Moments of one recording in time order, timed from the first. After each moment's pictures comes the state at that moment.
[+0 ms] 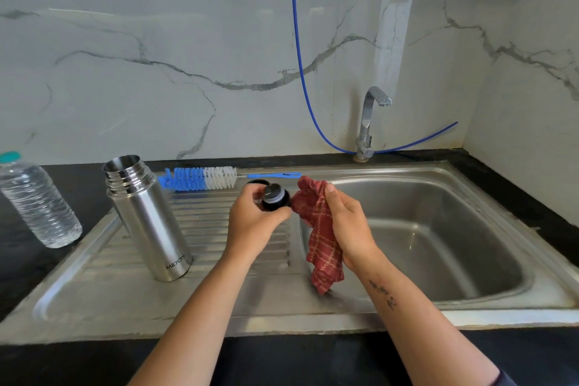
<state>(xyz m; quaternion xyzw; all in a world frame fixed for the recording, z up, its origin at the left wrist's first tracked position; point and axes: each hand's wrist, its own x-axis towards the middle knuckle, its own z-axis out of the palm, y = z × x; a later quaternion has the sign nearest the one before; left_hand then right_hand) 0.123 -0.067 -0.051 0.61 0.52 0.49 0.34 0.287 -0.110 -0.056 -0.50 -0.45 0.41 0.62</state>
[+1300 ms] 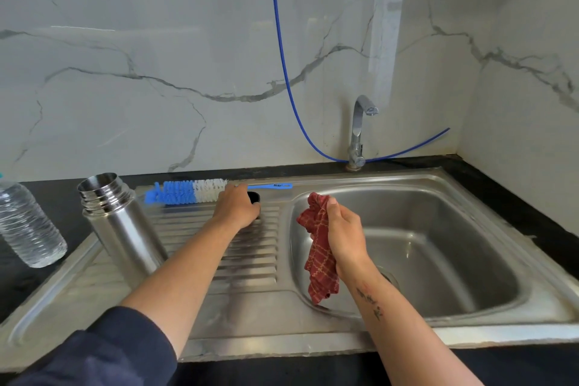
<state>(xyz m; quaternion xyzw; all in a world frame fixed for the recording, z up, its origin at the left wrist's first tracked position) 0.123 0.047 -0.055 0.72 0.65 0.21 0.12 0.305 -0.091 -0.071 -0.59 -0.36 0.38 0.61</state>
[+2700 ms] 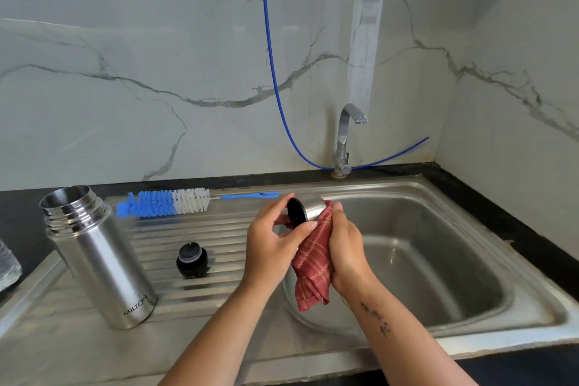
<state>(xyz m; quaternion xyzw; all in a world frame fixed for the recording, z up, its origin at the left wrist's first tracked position) 0.182 -0.060 -0.068 0.65 0.36 0.54 0.38 0.300 -0.106 -0.053 -0.54 -0.30 0.43 0.66</state>
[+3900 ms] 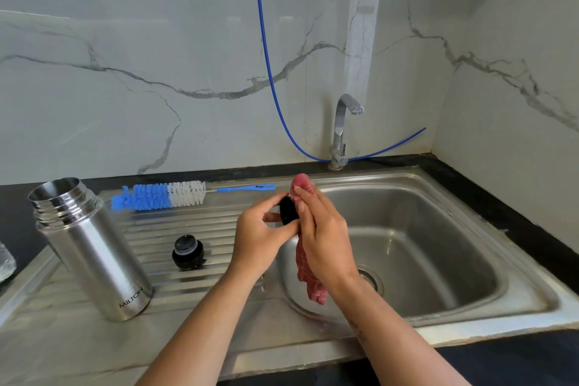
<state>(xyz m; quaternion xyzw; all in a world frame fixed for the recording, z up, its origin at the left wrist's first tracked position) 0.171 -0.050 -0.064 0.66 0.37 0.50 0.41 0.291 -0.107 -0.066 -0.57 -0.57 0.07 0.58</state>
